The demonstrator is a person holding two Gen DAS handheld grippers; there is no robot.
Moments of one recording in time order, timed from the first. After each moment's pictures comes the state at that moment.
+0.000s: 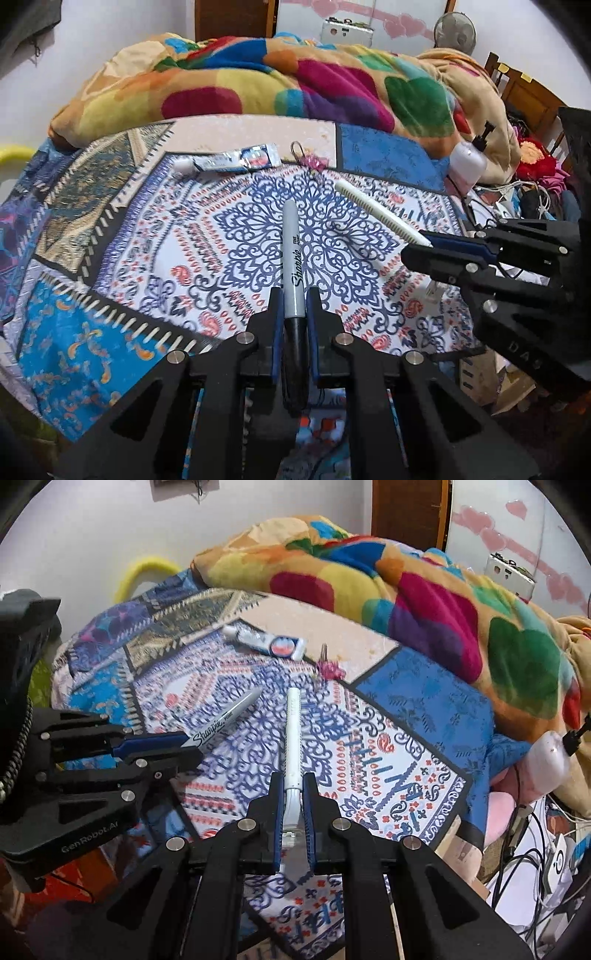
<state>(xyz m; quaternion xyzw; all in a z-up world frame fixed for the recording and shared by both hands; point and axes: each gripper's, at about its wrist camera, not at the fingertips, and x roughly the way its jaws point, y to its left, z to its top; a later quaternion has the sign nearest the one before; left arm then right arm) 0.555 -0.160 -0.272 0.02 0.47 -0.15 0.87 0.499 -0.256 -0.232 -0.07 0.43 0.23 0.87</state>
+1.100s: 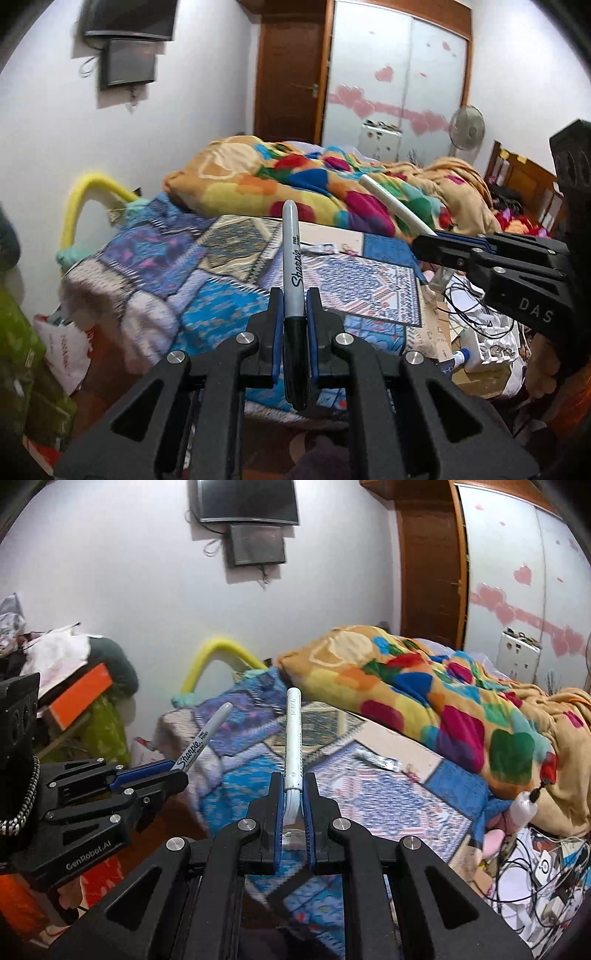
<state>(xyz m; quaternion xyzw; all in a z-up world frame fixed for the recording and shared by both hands) 0.335 -0.023 -0.083 -0.02 0.31 -0.06 0.95 0.338 -0.171 -0.065 -0.04 0.30 0.31 0.90</state>
